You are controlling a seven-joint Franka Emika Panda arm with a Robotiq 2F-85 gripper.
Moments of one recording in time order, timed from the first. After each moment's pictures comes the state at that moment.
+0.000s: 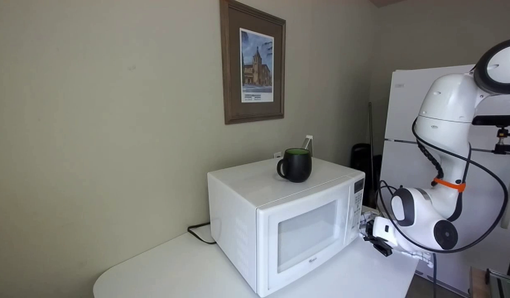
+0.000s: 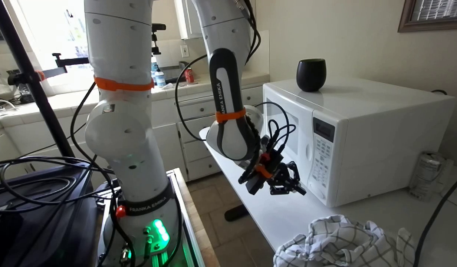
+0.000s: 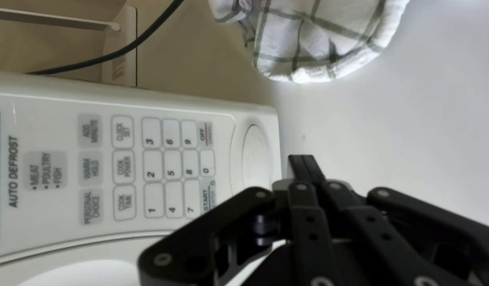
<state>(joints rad) -0.09 0.22 0.02 -2.76 -2.51 2.32 1.18</state>
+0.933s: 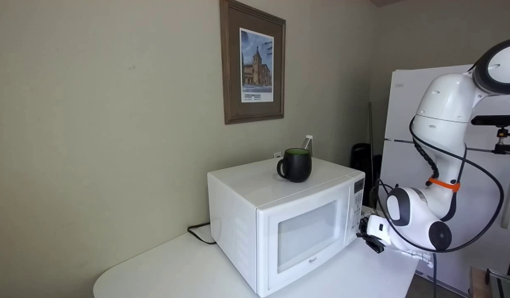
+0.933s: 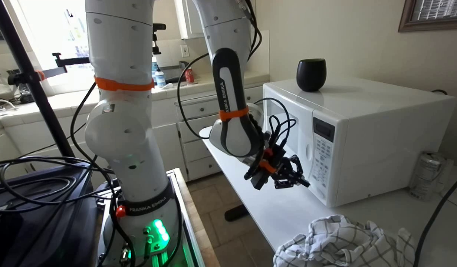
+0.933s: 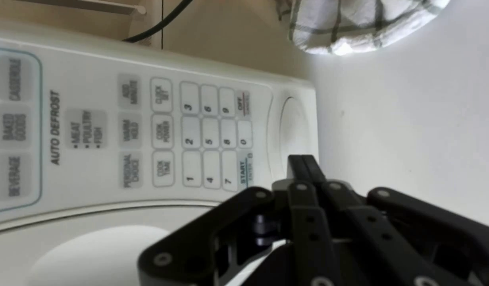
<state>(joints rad) -0.09 0.23 0.06 -2.73 -2.51 2.28 1.19</state>
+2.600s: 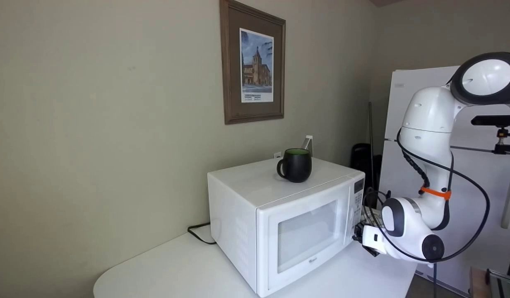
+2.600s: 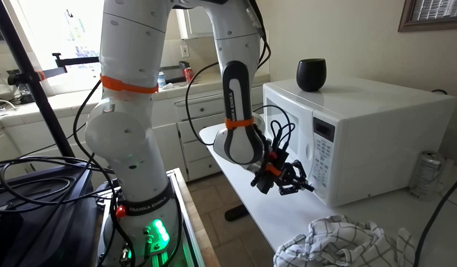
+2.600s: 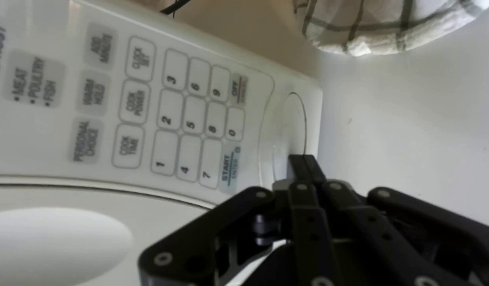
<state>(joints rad) -0.09 0.36 0.08 -2.68 -2.51 2.15 1.08</state>
